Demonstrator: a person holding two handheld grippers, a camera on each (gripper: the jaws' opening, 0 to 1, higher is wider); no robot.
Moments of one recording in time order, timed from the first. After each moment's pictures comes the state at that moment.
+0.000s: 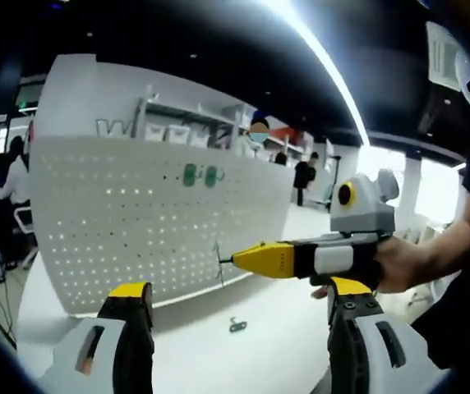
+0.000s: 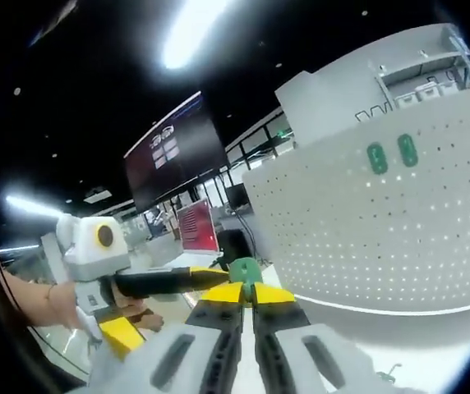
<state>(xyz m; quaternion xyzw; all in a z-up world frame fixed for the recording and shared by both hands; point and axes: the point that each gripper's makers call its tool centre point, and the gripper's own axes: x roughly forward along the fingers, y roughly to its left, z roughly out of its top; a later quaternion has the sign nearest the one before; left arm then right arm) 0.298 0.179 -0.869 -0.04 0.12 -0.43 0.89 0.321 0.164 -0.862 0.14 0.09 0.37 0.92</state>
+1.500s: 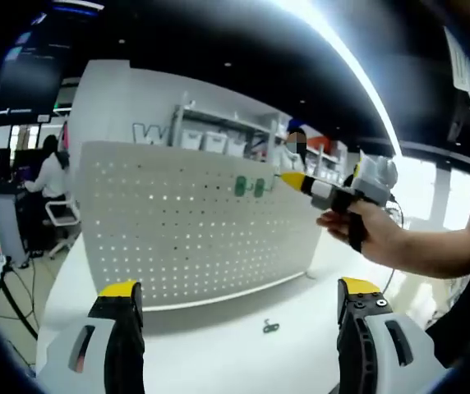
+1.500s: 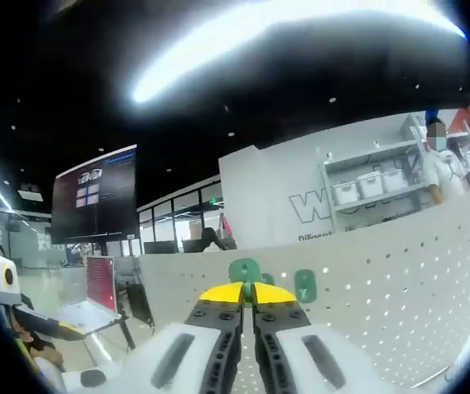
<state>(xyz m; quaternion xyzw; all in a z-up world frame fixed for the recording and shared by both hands) 0.318 0.236 -0.862 -0.06 0.12 -0.35 0.93 0.434 0.044 -0.773 0.09 -0.09 0.14 0.98</state>
